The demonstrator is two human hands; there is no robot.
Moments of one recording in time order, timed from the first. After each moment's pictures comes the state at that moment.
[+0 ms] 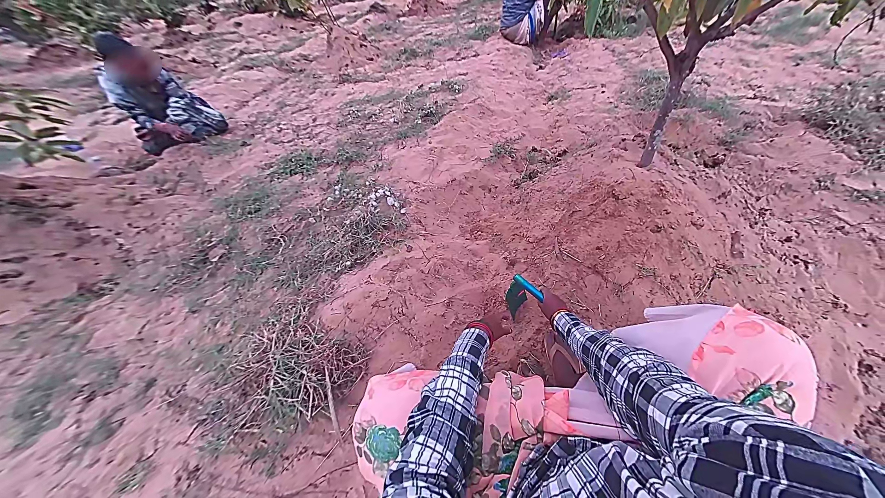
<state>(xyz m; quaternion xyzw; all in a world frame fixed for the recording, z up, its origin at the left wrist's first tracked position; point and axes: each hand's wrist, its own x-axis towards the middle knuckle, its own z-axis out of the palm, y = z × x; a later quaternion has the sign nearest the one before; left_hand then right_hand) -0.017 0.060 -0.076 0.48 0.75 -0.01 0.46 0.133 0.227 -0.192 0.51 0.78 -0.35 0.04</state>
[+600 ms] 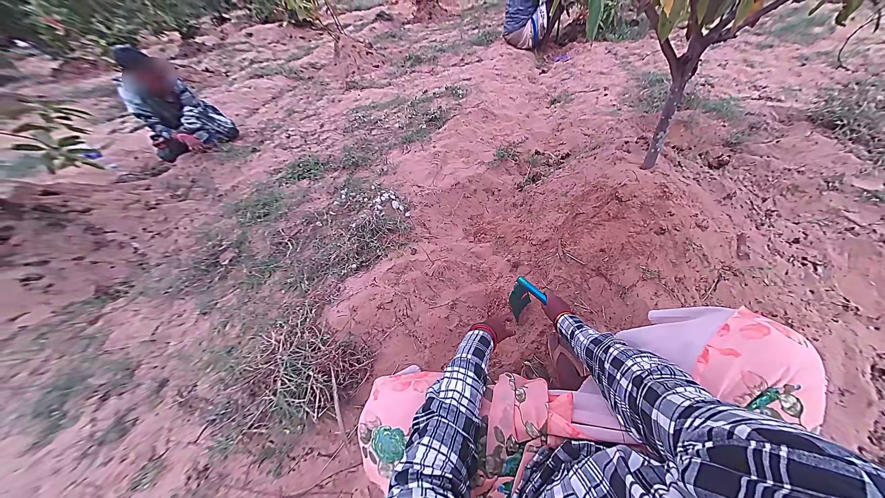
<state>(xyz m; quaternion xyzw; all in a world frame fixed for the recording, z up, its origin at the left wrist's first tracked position) -0.016 0.059 -0.072 0.47 0.75 -0.01 0.46 0.133 0.227 -0.191 0.52 0.78 -0.35 0.04</state>
